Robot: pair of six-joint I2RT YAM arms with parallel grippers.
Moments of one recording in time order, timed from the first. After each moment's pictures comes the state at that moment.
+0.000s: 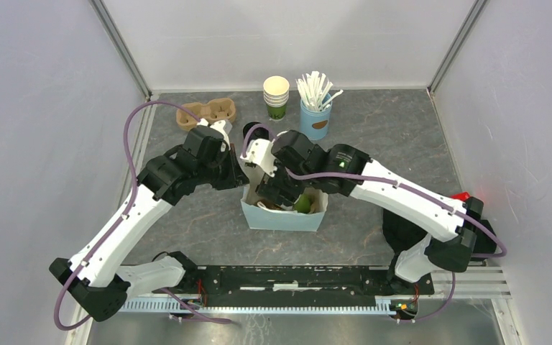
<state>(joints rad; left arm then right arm) -0.64 1.09 1.29 -0.98 0.03 -0.69 1.08 1.53 1.64 -0.97 0.09 -0.21</state>
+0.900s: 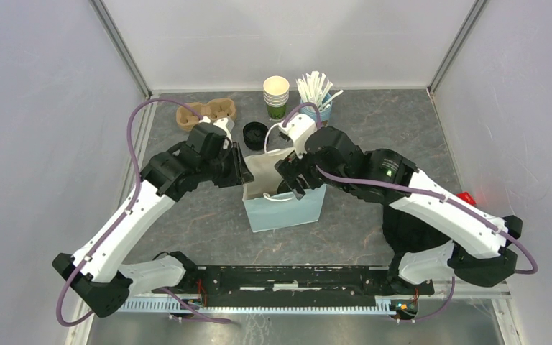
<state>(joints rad) -0.64 1.11 1.30 -0.98 0.03 -0.68 1.08 1.34 1.64 -0.94 0.31 0.08</state>
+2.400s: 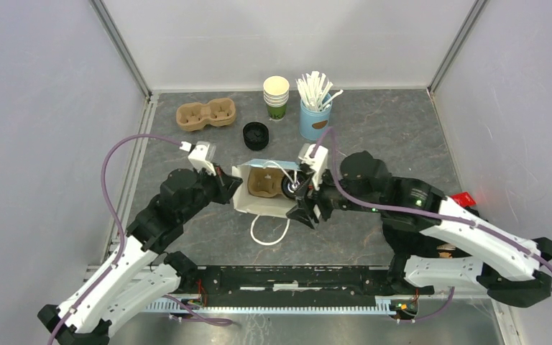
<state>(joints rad) -0.64 0.67 0.76 -0.41 -0.06 -0.46 1.10 1.04 1.30 -0.69 -0.12 0.10</state>
